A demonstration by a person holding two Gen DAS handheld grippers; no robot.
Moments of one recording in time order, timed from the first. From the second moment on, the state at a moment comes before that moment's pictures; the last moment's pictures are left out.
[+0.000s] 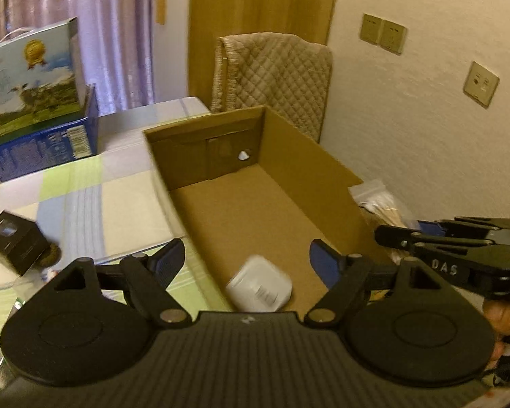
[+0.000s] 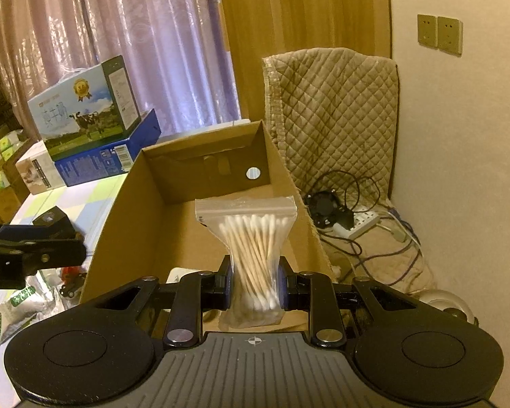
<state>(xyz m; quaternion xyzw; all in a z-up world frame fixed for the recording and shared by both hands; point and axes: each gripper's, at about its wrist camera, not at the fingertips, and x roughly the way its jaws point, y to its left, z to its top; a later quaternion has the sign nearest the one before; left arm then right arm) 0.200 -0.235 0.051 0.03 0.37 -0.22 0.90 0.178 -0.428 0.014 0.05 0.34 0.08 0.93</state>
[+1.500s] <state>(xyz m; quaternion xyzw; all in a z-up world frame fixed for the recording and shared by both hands) 0.037 0.041 0.028 -0.03 0.39 0.01 0.92 0.045 -0.274 0.017 0.04 0.36 0.21 0.91</state>
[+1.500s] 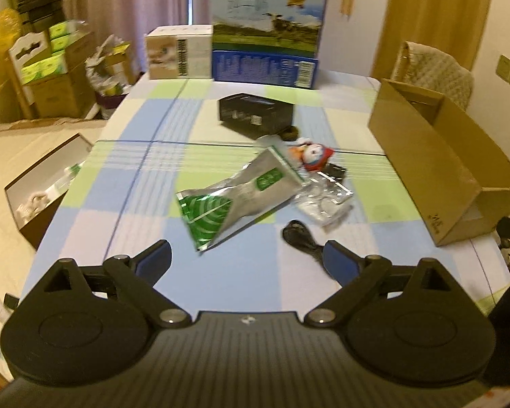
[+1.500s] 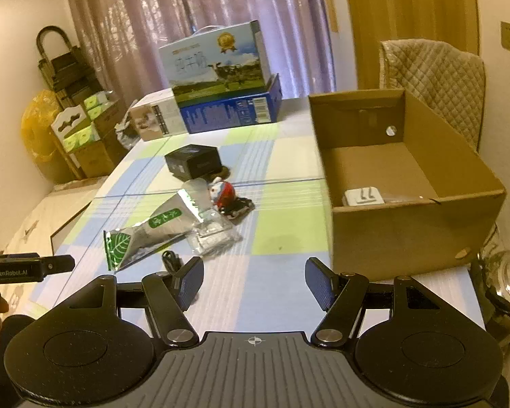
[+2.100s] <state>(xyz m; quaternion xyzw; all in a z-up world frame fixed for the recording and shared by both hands) 0.049 0.054 0.022 -0.01 0.40 -0.02 0.92 0.062 -0.213 -0.008 -0.02 0.38 0.27 0.89</state>
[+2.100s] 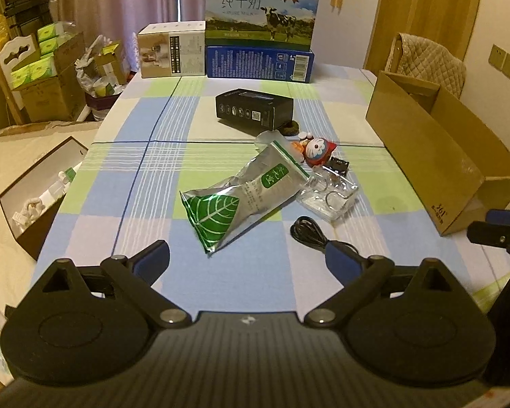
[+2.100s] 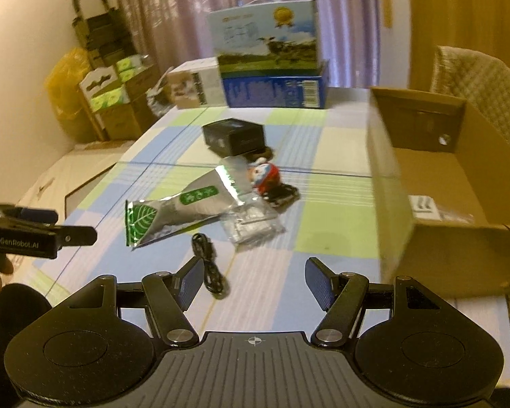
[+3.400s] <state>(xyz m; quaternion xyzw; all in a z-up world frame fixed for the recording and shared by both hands) 0.178 0.094 -0.044 0.11 0.46 -0.15 0.87 0.147 -0.097 -0.119 -0.14 0.44 0.32 0.82</state>
